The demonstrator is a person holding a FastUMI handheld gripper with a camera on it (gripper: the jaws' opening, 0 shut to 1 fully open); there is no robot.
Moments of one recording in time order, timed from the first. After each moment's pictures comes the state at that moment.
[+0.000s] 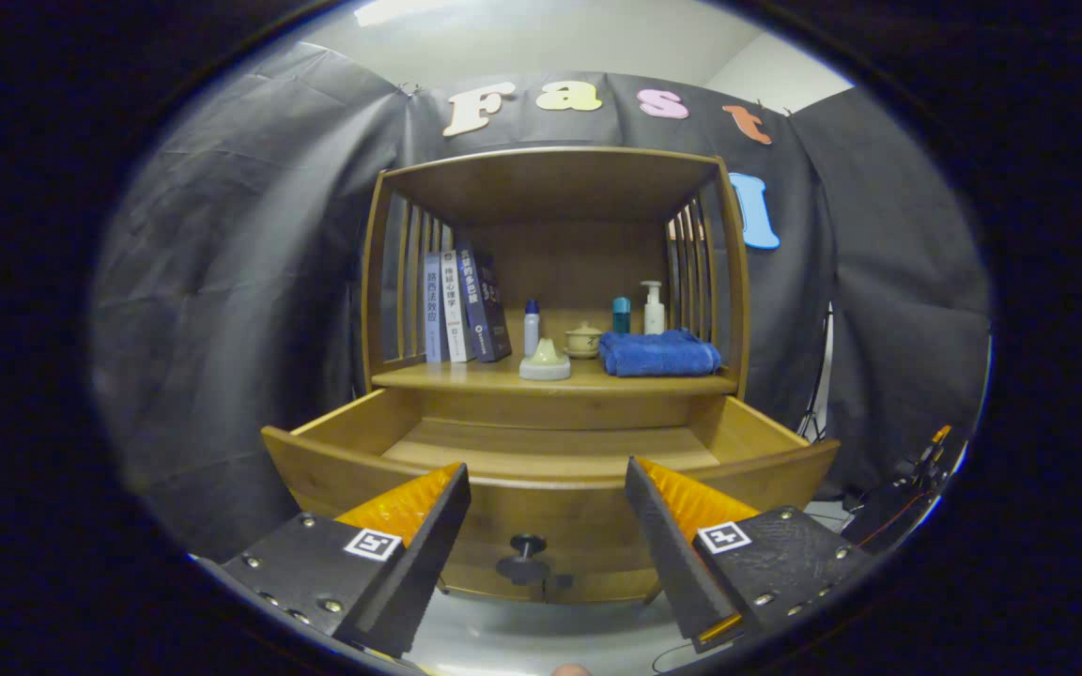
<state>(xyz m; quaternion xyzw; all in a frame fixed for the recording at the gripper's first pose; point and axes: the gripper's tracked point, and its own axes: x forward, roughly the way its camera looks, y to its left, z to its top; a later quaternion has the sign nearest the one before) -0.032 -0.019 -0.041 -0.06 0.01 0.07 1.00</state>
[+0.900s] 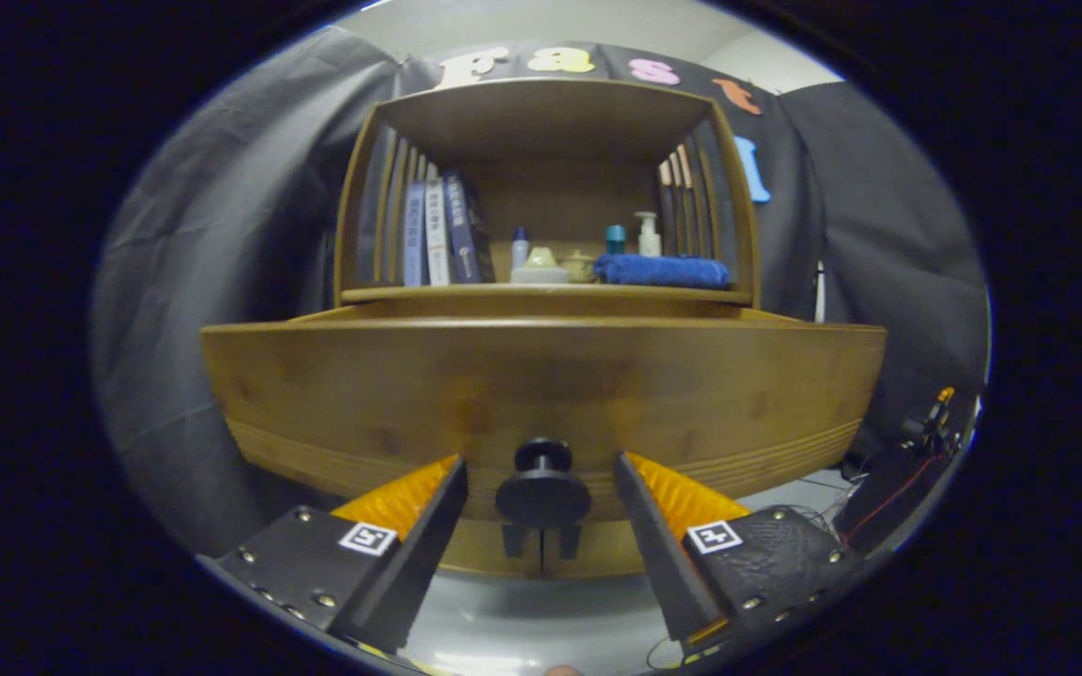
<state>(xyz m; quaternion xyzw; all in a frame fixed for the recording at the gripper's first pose) -0.004 -0.015 -0.136 -0.05 0.04 0.02 1.00</state>
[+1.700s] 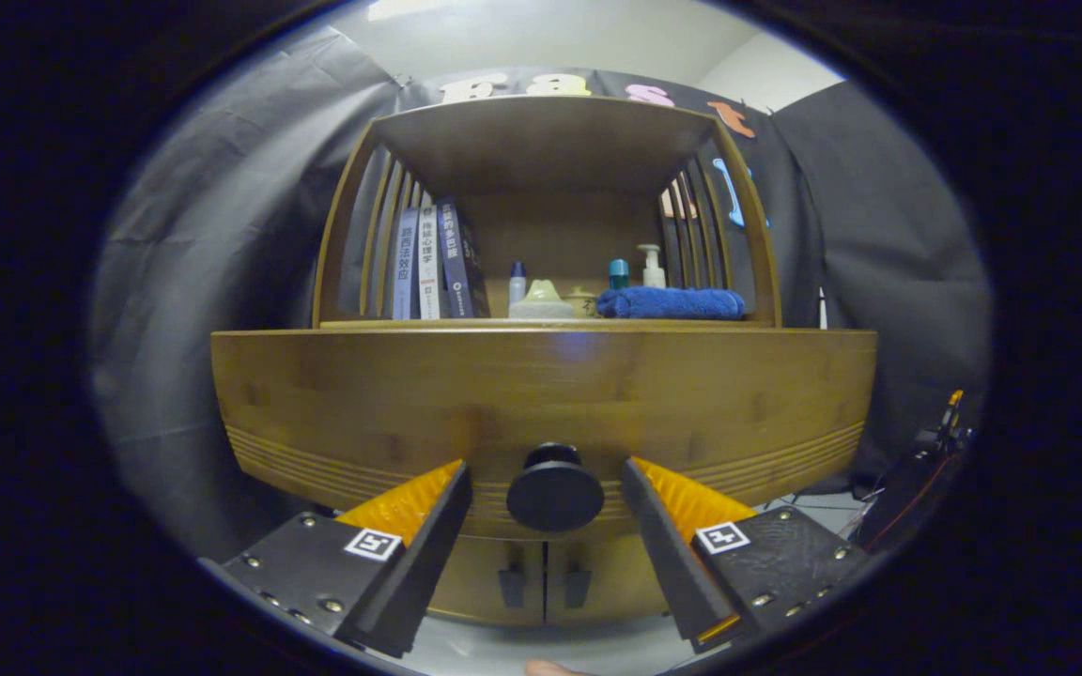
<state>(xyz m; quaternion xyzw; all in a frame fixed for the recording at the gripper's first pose) 0.082 -0.003 -0.126 -0.06 -0.04 0.02 1.00</state>
